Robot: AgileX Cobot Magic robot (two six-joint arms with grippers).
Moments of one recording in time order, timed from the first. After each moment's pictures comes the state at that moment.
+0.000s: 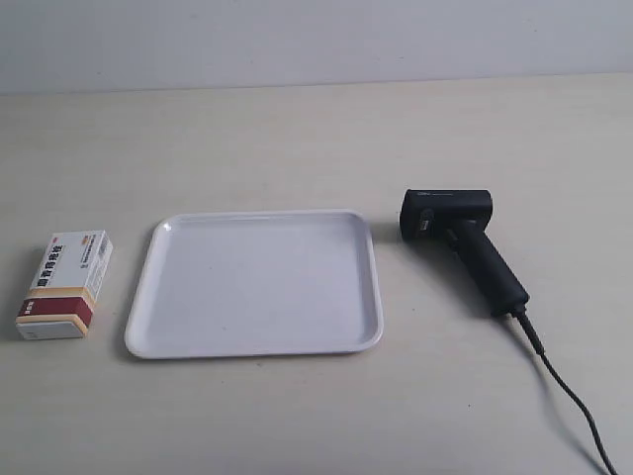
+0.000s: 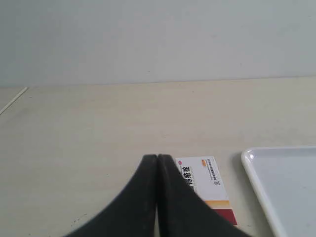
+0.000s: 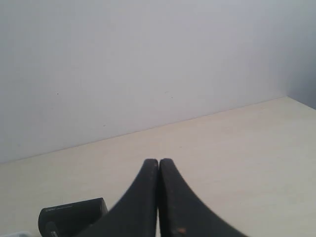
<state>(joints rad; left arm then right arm) -0.03 0.01 0.00 0.04 0.26 0.01 0.07 0.01 -0.01 0.03 0.13 0.19</state>
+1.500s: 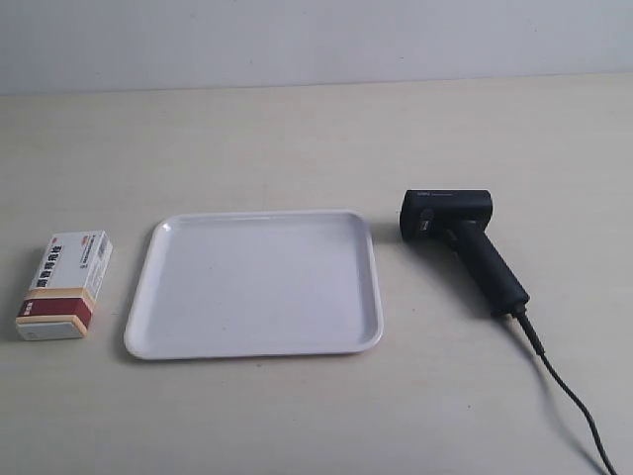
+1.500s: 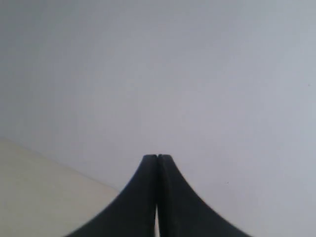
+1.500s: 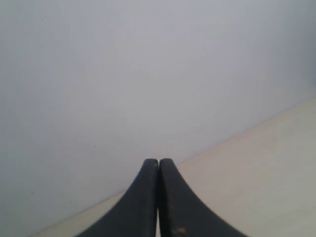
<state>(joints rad) -0.03 0.01 -0.02 -0.09 -0.12 -0.41 0.07 0.01 -0.04 0.36 0.05 0.13</state>
